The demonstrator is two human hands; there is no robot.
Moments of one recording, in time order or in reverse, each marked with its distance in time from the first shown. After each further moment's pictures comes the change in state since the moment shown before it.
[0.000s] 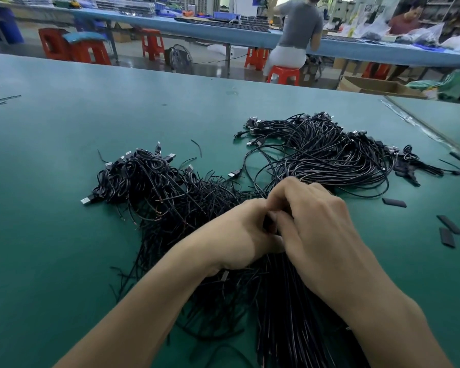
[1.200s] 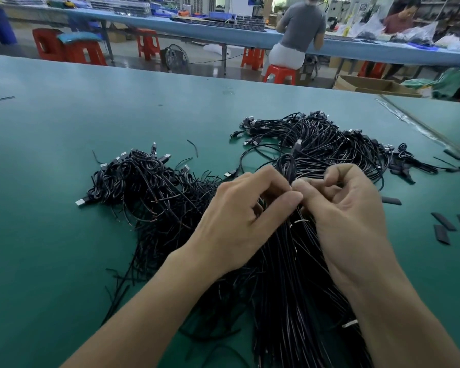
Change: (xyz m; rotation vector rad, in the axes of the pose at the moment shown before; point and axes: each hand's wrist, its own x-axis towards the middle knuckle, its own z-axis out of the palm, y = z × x) left_hand 0.002 -0.006 0.005 0.247 0.478 0.527; right_hand 0.010 0.012 0.001 1.043 0.401 0.417
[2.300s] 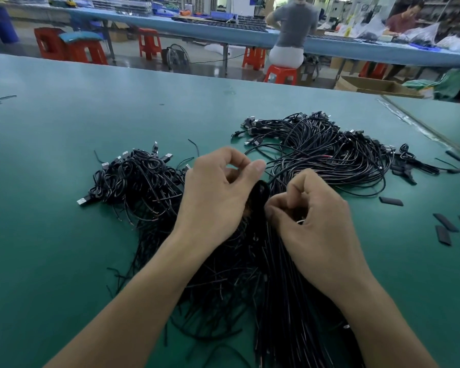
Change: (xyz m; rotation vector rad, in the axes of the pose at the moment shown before) left_hand 0.015 0.004 -0.018 -0.111 0.253 -0.427; right_hand -0.007 0.013 0.002 -0.635 -0.205 -0.291
